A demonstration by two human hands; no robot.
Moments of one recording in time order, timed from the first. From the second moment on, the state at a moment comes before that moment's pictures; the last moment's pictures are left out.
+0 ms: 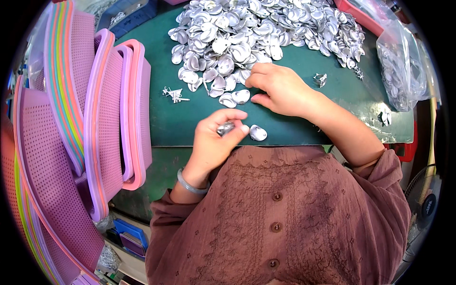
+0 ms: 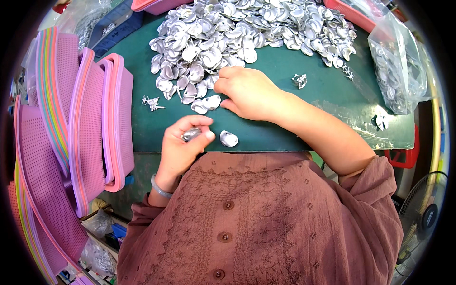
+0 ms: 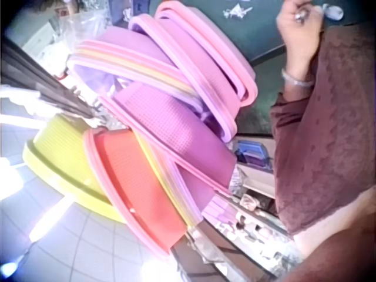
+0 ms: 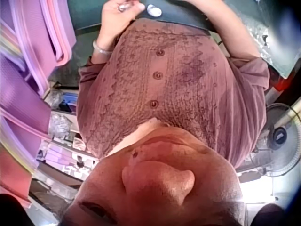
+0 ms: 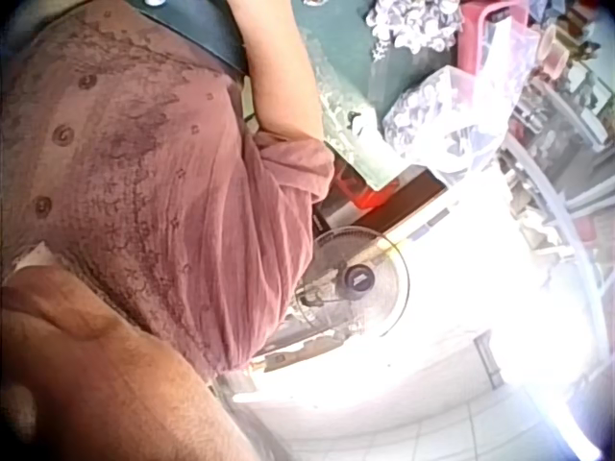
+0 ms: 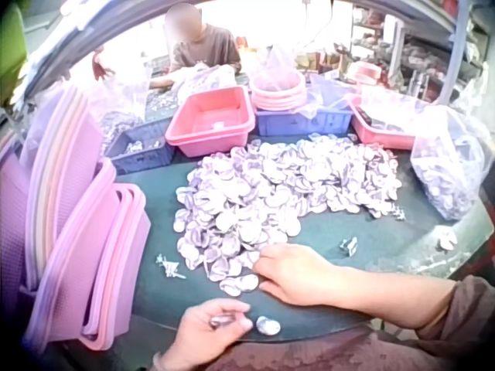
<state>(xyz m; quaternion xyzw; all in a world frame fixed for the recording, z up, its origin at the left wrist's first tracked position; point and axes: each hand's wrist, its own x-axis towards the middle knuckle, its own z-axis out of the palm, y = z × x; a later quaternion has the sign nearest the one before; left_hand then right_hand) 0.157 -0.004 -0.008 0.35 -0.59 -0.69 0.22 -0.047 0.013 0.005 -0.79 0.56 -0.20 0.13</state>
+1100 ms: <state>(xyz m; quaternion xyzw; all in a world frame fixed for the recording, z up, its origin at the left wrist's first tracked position) 0.162 -0.016 -0.017 0.23 -0.27 -0.90 0.24 -0.095 0.055 0.024 -0.74 0.59 -0.21 0.27</state>
